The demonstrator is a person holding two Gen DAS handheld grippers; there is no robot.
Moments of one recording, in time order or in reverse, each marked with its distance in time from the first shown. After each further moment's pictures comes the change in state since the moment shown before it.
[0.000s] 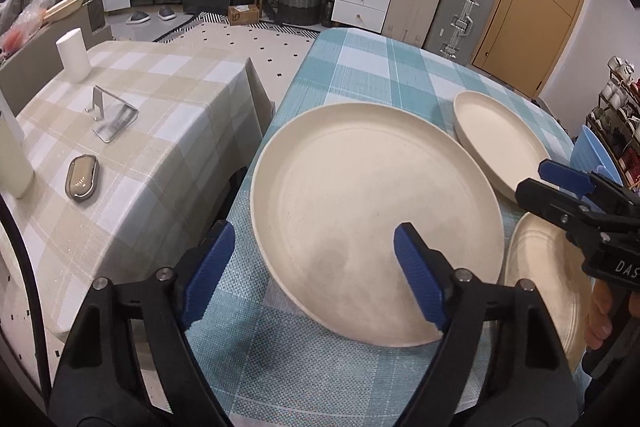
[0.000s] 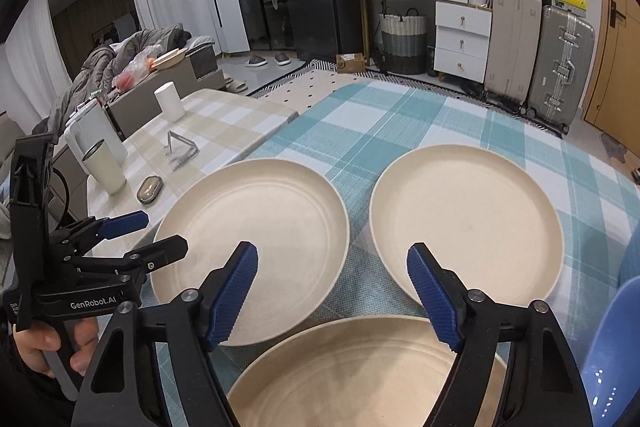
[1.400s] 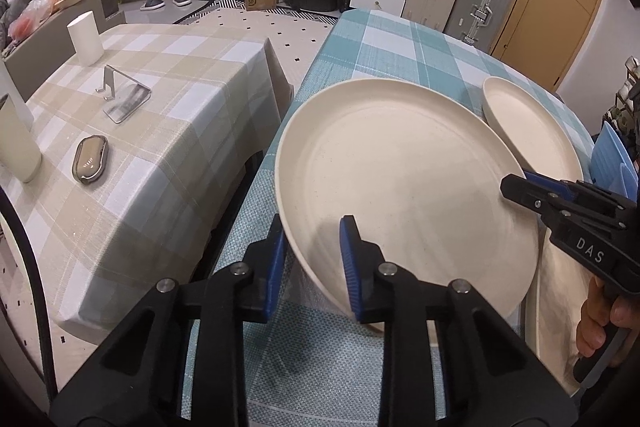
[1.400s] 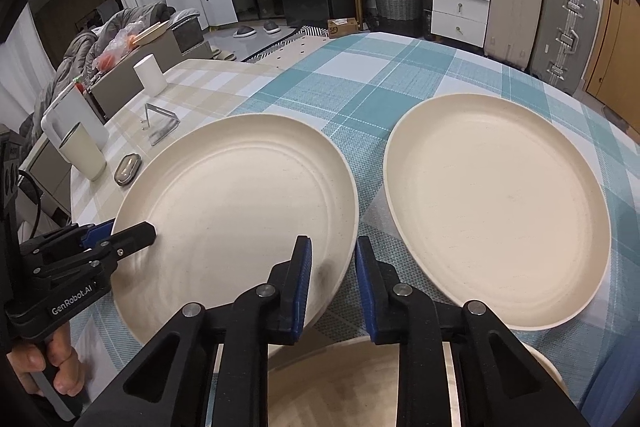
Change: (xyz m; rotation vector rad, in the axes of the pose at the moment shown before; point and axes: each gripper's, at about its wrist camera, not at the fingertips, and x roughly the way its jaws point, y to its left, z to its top) left arm 0.012 0.009 -0.009 -0.020 0.051 0.071; right arm 0.055 0.007 -0.003 0.040 0.110 -0.028
